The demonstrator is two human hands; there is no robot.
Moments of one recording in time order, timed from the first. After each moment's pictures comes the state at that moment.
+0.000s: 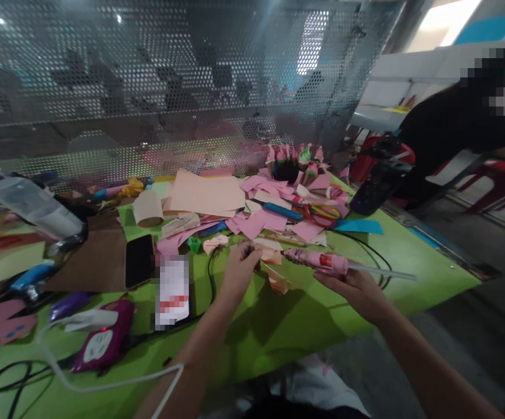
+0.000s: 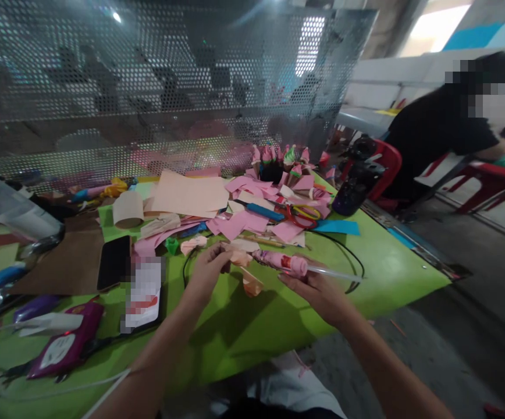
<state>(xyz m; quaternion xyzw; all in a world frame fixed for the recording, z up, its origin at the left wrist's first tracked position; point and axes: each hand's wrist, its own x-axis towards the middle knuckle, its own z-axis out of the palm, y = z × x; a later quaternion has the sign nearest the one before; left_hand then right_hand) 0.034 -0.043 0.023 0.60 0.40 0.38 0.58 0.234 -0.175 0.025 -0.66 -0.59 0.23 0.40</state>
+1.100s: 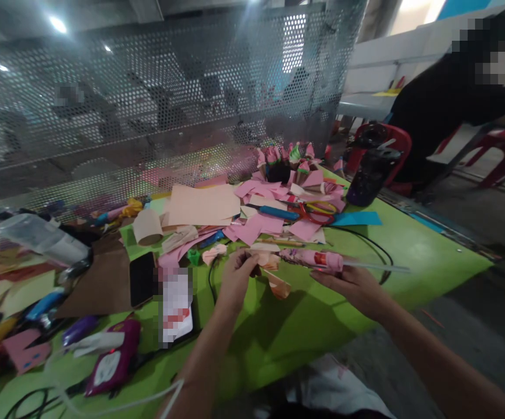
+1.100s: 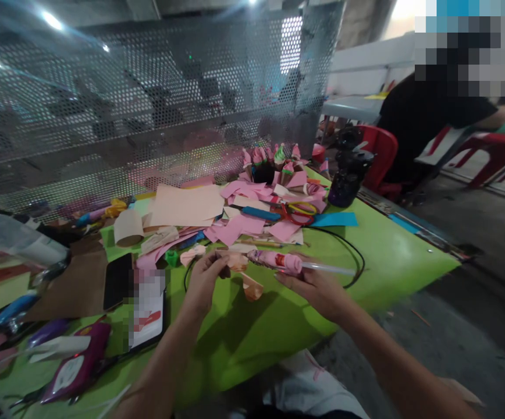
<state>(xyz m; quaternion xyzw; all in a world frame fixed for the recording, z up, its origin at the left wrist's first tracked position) 0.032 -0.043 0.030 0.59 0.40 0.37 0.60 0.237 -0.173 0.010 -0.65 -0.57 0.27 0.42</state>
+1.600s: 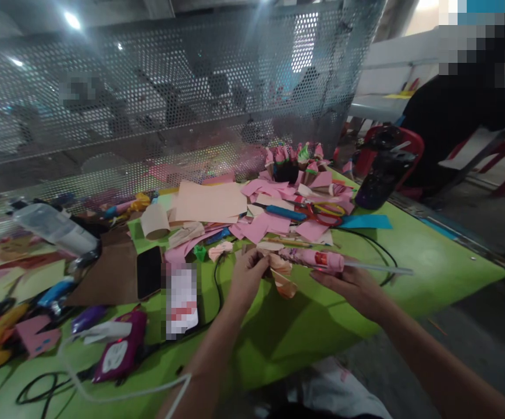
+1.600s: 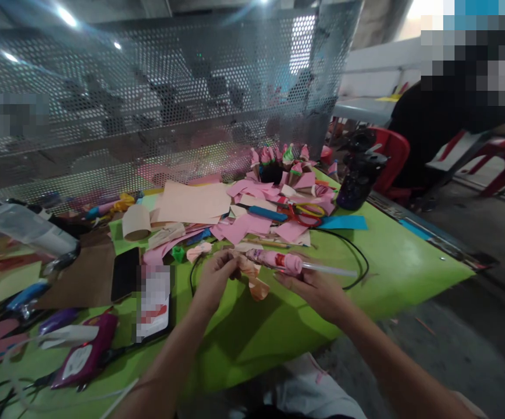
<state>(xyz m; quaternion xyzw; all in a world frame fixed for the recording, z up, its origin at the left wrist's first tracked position) 0.036 -0.045 0.026 0.61 0.37 0.35 0.61 0.222 -0.162 0.024 -0.61 -0.59 0.28 0.45</state>
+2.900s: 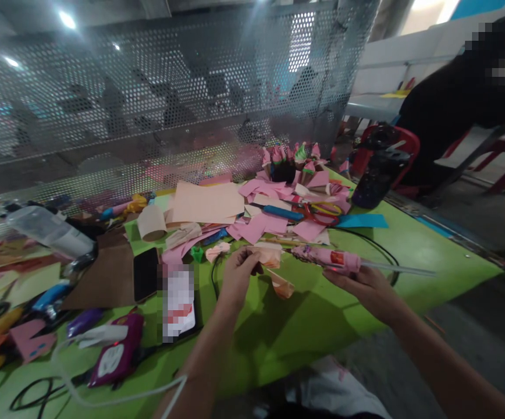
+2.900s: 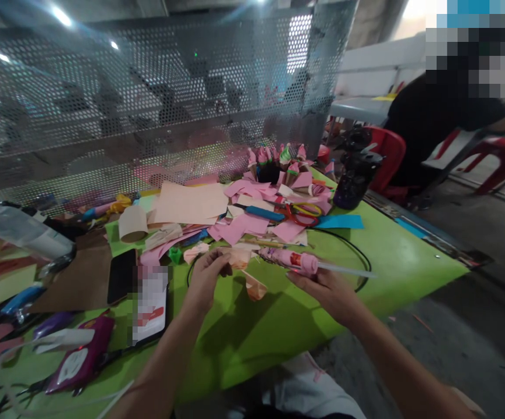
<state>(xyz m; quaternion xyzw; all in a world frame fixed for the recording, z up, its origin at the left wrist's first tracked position) 0.030 -0.042 0.030 0.57 0.41 0.38 0.61 0.238 -0.178 0.018 -0.64 -0.54 0.27 0.47</state>
